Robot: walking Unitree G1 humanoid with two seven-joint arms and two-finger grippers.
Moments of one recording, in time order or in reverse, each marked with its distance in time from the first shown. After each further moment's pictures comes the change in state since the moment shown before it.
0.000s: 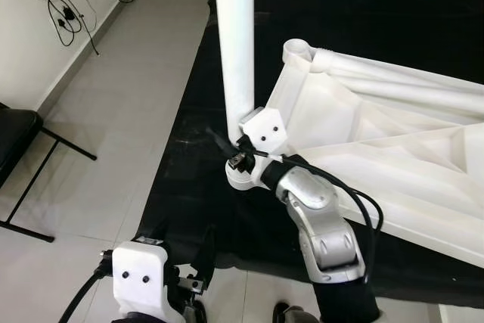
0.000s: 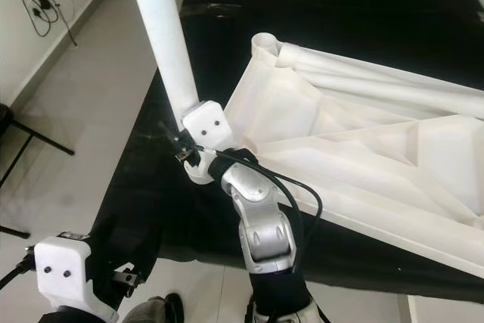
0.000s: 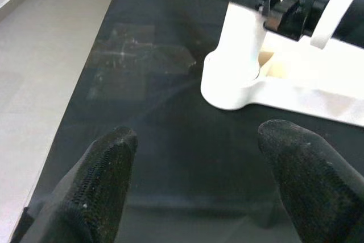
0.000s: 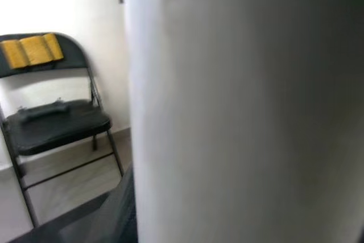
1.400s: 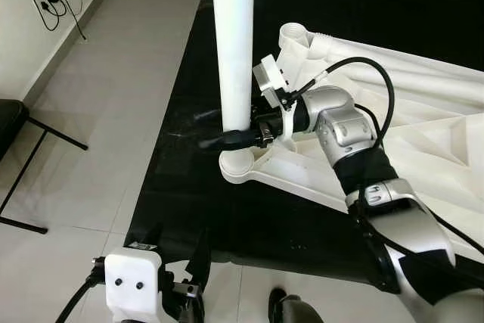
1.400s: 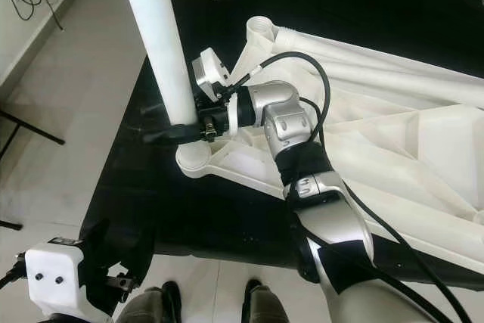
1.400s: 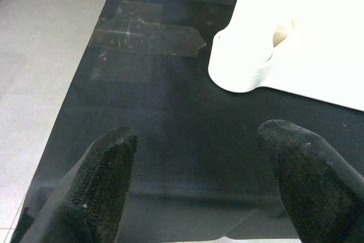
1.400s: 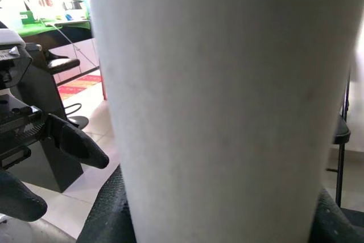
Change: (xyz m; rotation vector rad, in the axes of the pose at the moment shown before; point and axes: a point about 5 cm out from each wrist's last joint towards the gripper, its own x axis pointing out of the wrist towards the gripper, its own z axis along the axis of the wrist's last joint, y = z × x) left arm -0.009 0.001 0.005 0.006 0.005 0.033; right arm 0.033 -0.065 0.047 0.006 -0.099 1.105
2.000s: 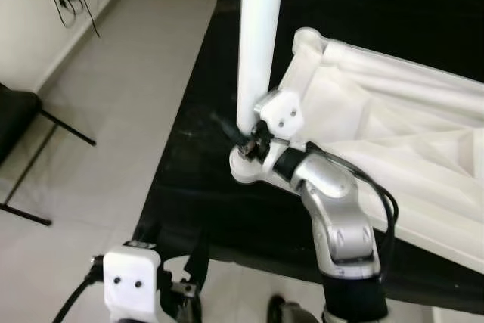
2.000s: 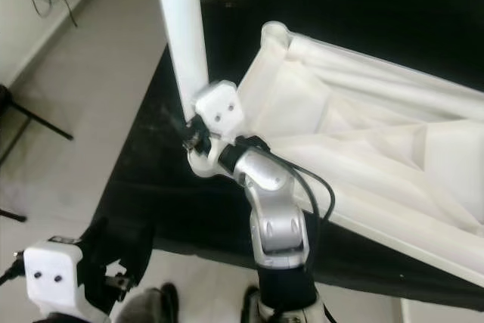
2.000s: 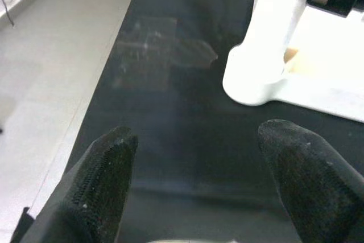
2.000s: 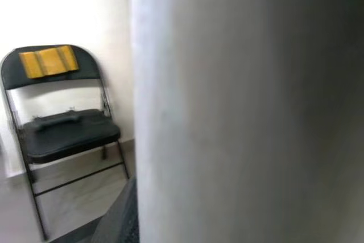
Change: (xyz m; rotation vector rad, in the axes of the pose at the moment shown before) left arm 0.006 0.002 0.001 -0.003 -0.022 -0.014; right arm 0.024 0.069 -0.023 -0.058 0.072 -1.112
